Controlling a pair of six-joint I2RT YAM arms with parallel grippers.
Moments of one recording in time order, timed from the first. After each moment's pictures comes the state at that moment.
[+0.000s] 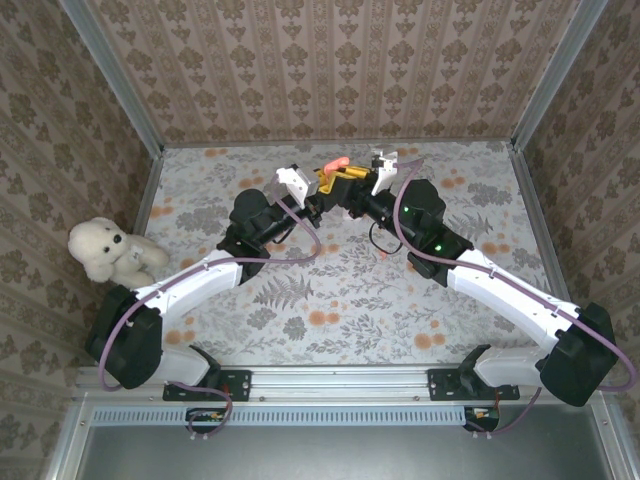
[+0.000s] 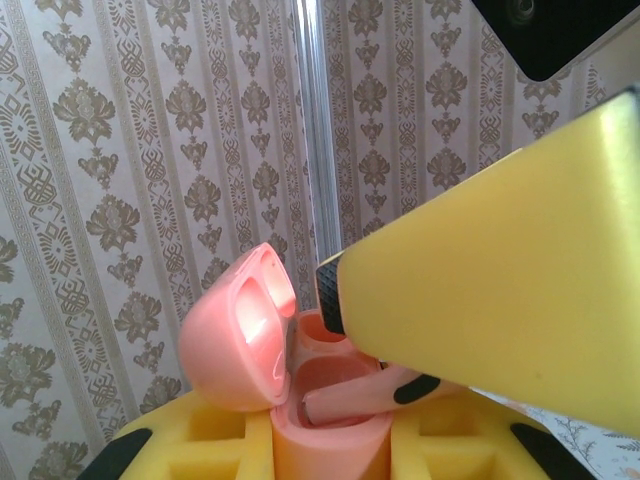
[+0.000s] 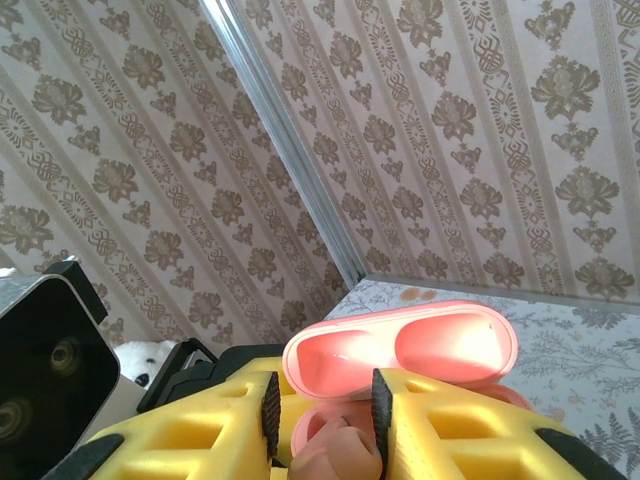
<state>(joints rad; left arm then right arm) -0.70 1.38 0.87 0.70 0.37 0.02 0.66 1.26 1.02 0.29 -0.03 0.42</state>
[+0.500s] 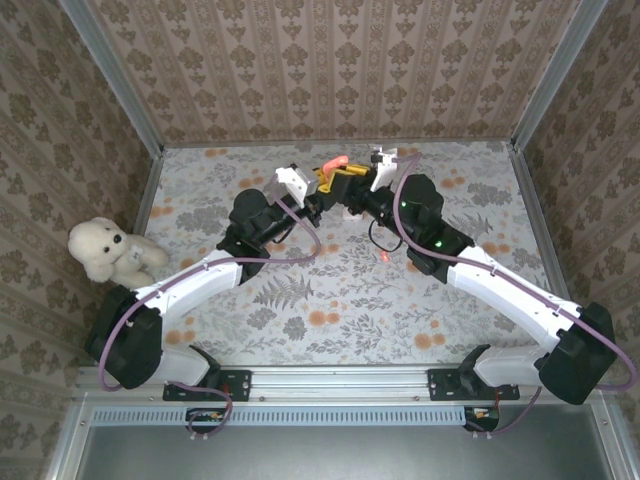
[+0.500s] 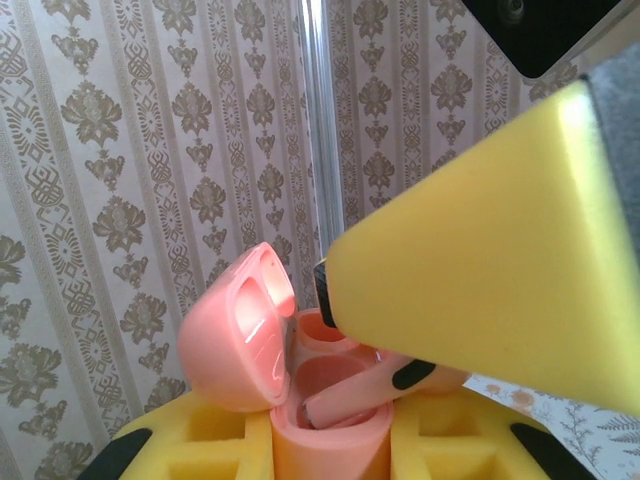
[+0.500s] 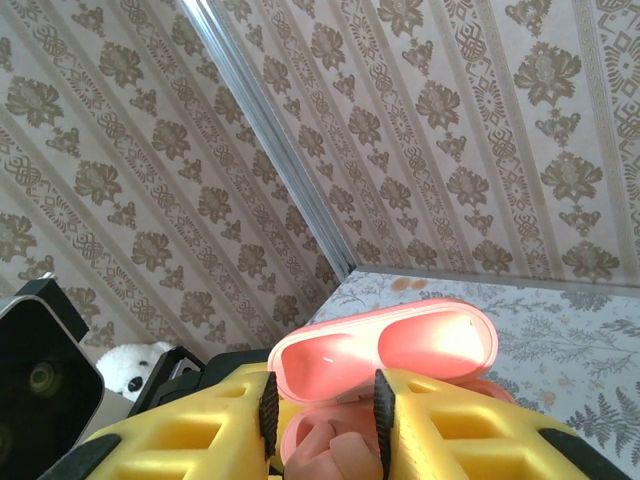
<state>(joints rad) -0.69 1.37 0.87 0.71 0.35 0.02 0.67 1.28 1.08 0.21 -0.01 0.45</state>
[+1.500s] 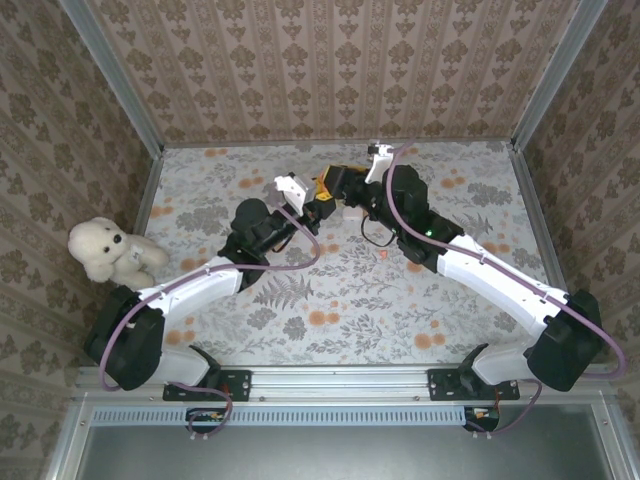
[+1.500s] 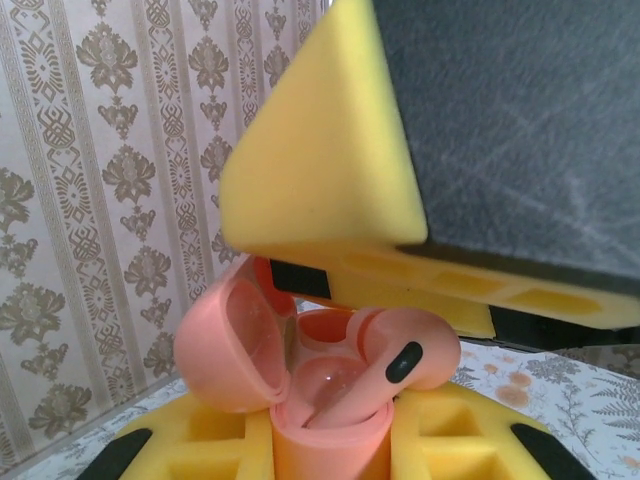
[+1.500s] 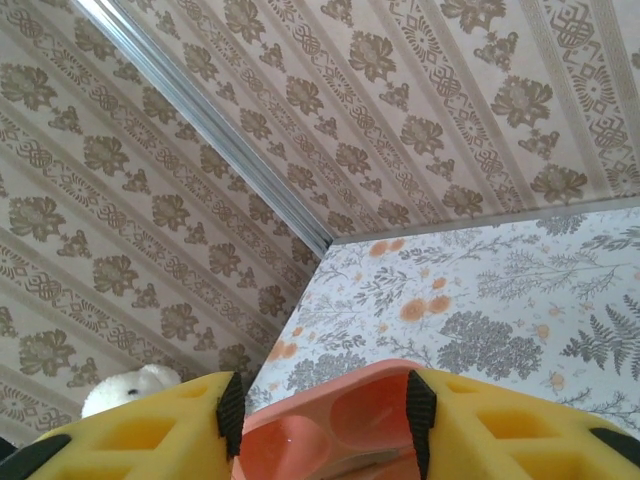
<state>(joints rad) -0.70 1.37 0.78 0.75 0.31 -0.03 0.66 1.36 1.16 0.09 0.07 0.64</state>
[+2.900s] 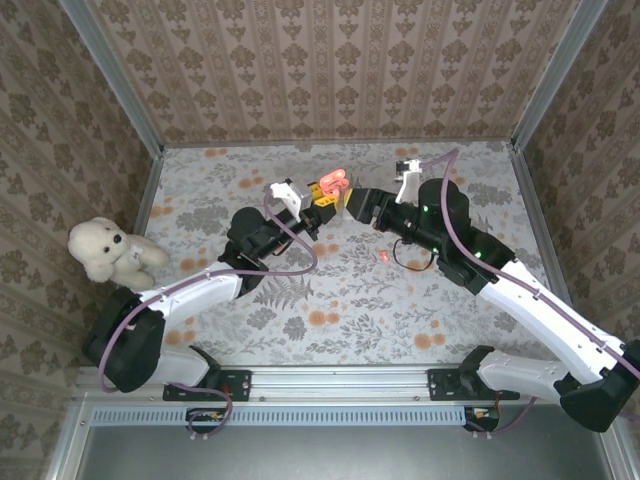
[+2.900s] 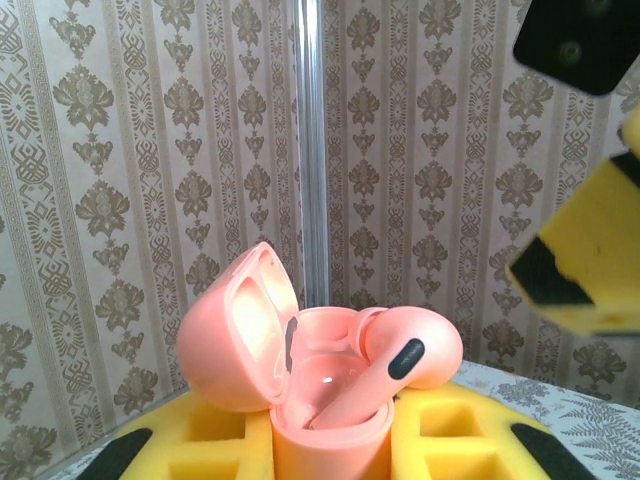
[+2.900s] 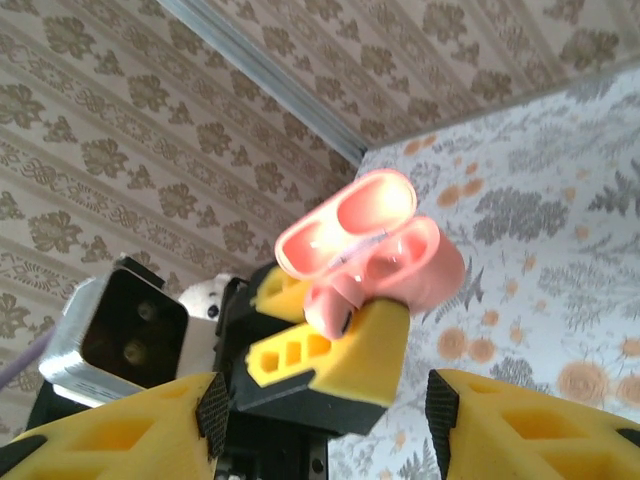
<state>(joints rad) -0.71 1.35 0.73 0.87 0.35 -0.06 0.67 1.10 1.13 -0.26 -0.10 0.79</state>
